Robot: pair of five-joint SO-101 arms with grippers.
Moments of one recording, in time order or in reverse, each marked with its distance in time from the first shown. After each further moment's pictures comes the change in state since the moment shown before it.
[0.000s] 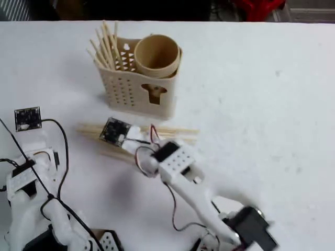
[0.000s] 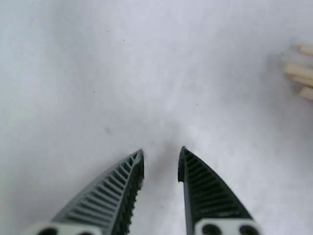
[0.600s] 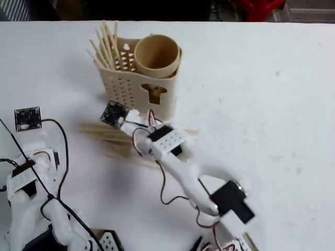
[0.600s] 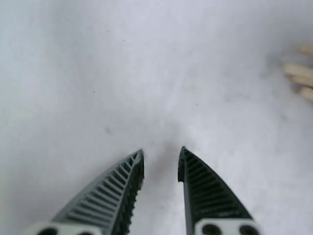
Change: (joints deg) left arm 0.0 0.0 0.0 0.0 0.0; right arm 4.8 16.0 -10.8 -6.7 2.5
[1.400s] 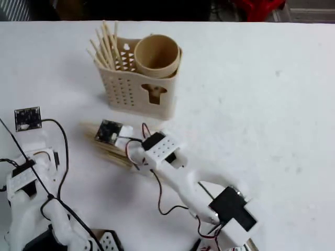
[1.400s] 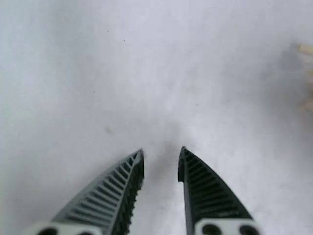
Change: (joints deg) left arm 0.0 0.0 0.0 0.0 0.0; right arm -5.1 -3.3 1.1 14.8 0.3
